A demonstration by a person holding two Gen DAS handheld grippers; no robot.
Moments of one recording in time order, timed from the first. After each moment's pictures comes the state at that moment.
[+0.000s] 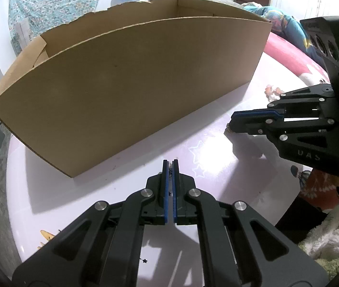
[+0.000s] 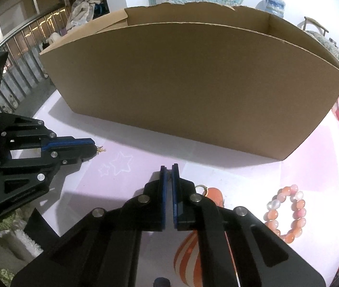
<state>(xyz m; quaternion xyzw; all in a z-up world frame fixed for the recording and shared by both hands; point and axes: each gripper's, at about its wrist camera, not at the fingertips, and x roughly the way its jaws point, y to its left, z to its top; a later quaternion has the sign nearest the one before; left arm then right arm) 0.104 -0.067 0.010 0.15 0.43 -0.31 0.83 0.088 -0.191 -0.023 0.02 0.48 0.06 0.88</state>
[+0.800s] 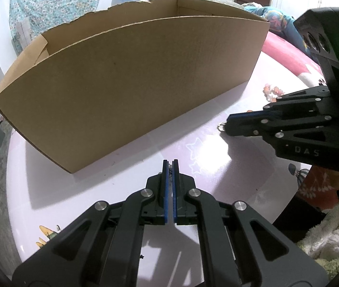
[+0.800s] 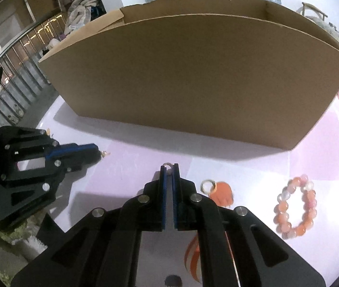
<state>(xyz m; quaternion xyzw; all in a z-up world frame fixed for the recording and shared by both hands) 0.099 -0.067 0.010 0.15 0.43 -0.31 0.83 0.096 -0.184 -0.029 0.06 0.49 0.08 0.87</state>
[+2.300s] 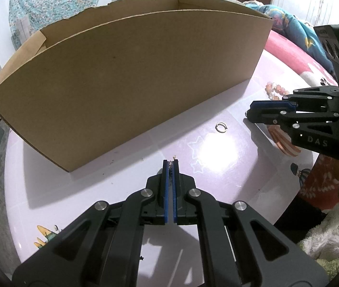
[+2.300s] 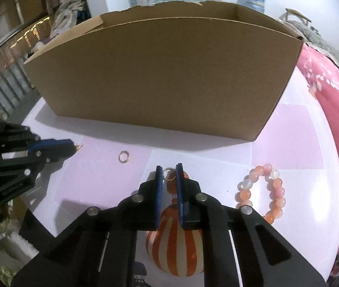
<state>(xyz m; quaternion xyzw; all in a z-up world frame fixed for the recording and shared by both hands) 0.102 -0.069 0.007 0.15 0.44 -0.31 0.83 0.073 -0.213 -0.025 0.03 0.48 0.03 0.88</state>
